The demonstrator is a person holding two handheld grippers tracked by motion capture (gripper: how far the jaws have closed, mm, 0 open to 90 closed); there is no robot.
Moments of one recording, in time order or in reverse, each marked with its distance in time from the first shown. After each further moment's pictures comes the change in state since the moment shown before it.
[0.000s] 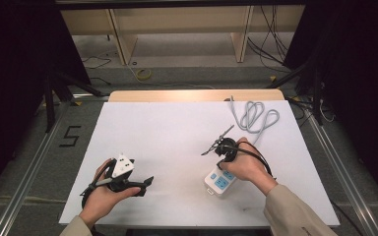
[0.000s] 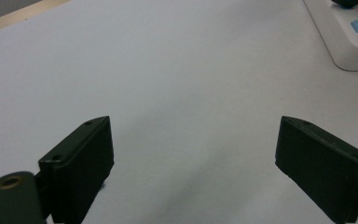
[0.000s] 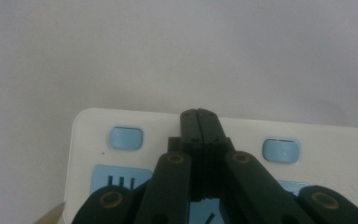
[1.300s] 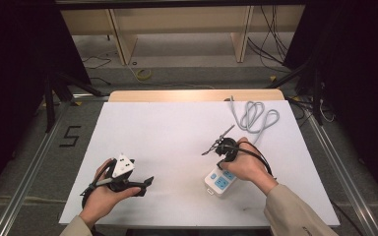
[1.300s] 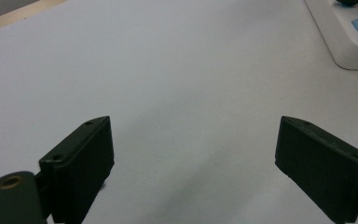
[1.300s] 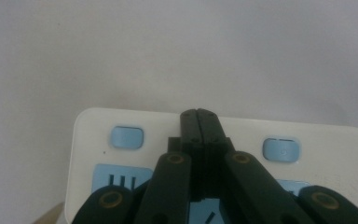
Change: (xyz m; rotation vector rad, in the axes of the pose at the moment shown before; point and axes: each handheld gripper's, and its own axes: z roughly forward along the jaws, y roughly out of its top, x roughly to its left) left arm 0.000 0.000 0.001 0.000 0.000 0.000; right arm -0.001 0.000 -0.002 -0.012 0.010 -0.005
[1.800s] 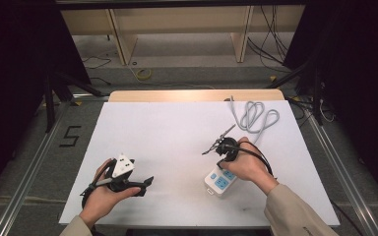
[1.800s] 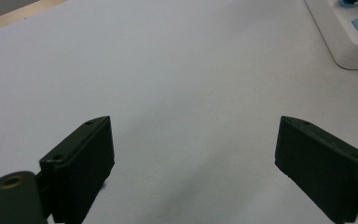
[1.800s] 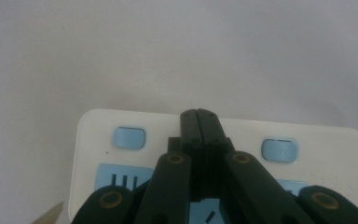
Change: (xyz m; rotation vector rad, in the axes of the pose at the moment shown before) left arm 0.000 0.000 0.000 -0.001 0.001 -0.003; right arm 0.000 -0.001 -0.002 -0.008 -0.004 -0.002
